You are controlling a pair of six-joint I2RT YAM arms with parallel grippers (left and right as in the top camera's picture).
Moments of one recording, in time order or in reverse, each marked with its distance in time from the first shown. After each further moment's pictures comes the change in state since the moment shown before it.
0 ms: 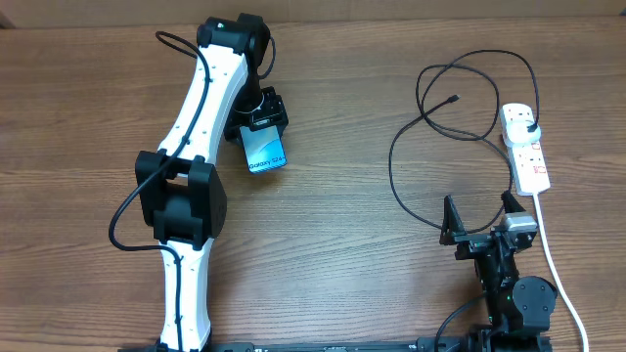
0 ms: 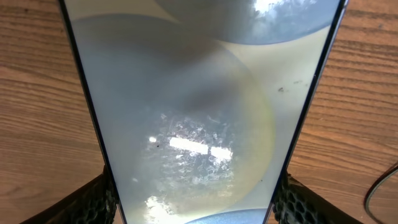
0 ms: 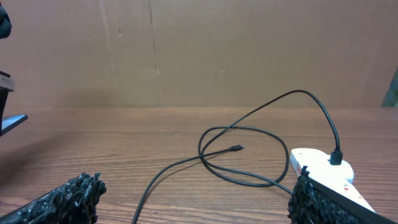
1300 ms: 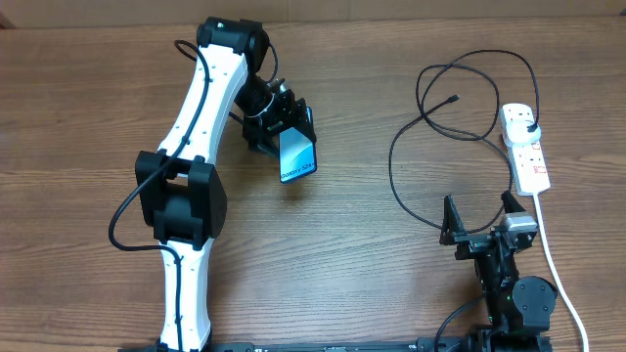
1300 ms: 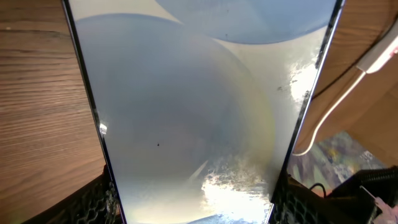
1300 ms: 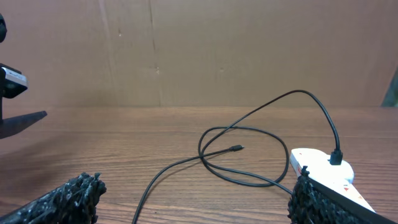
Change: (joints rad) left arm 0.000 0.000 0.003 -0.108 0.471 0.206; right arm 0.000 0.000 0.000 0.000 0.000 0.000
